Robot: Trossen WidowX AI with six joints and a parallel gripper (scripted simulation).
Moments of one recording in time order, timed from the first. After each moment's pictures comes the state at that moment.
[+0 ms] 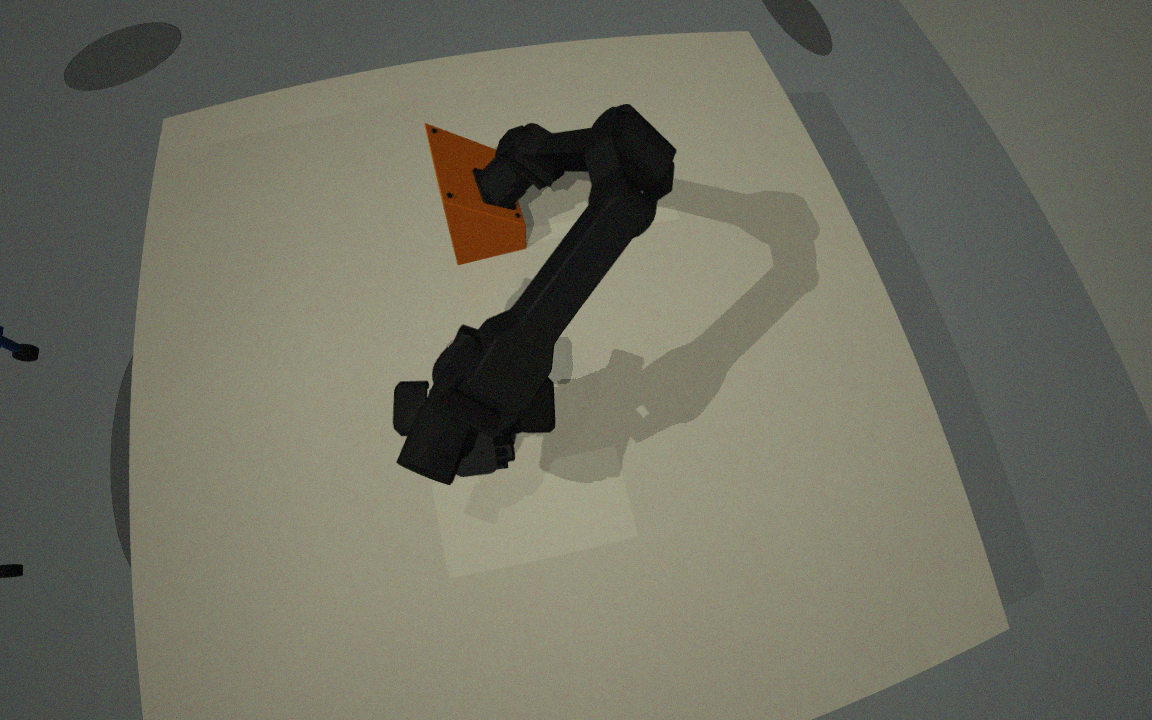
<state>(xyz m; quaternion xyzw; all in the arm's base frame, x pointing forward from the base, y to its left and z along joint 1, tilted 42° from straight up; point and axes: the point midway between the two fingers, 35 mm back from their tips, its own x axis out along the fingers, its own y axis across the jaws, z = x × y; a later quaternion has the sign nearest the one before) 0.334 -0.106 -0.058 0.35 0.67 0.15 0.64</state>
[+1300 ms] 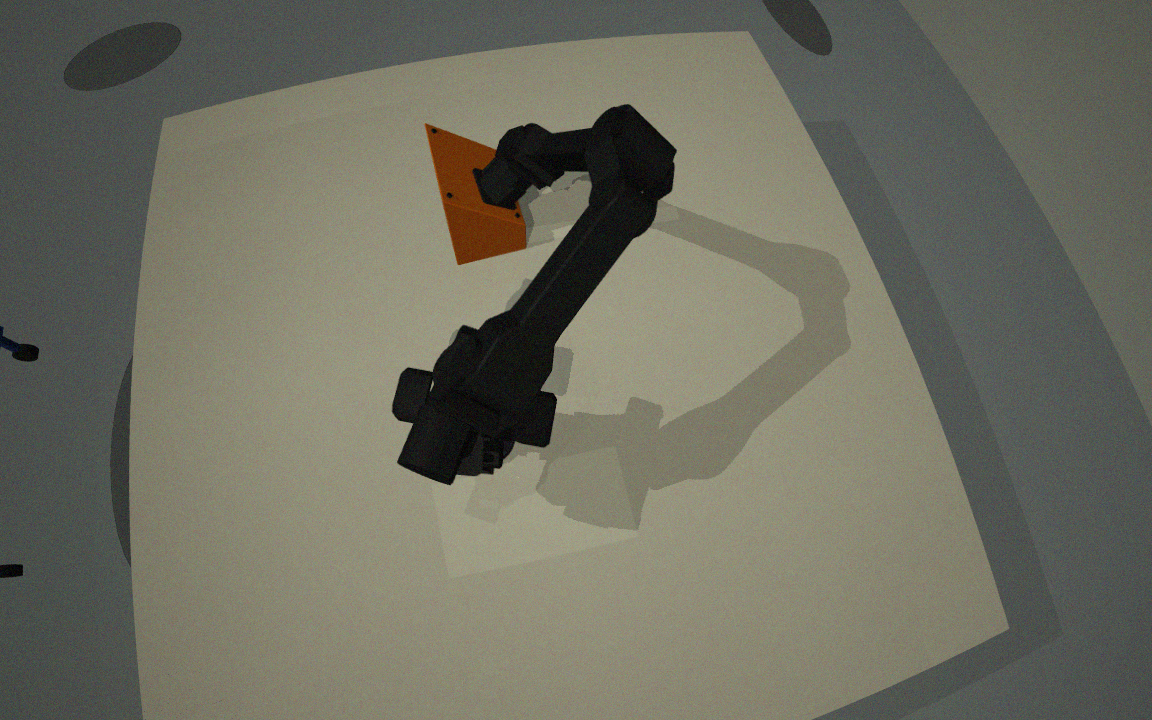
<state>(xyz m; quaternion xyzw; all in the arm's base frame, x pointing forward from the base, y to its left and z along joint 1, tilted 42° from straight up) 0.334 -0.105 -0.059 0.42 0.68 0.08 0.60</state>
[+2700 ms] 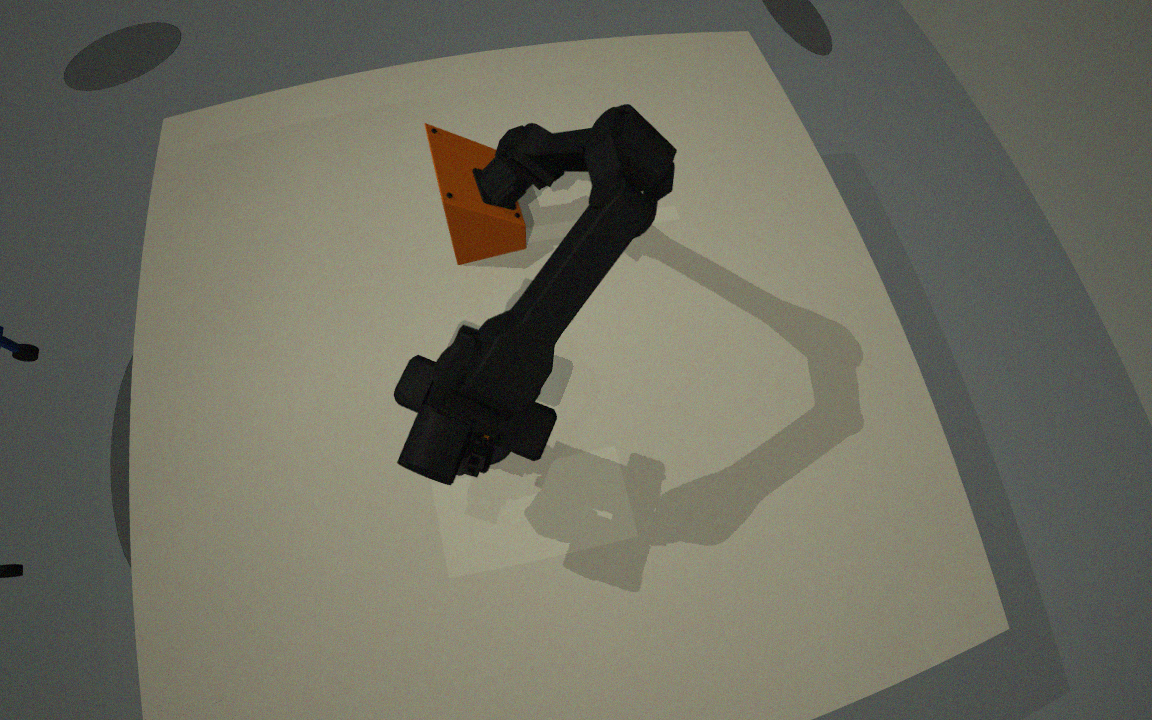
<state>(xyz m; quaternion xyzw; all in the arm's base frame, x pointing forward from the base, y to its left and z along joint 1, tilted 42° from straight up) 0.334 -0.105 -0.059 0.48 0.68 0.01 0.55</state>
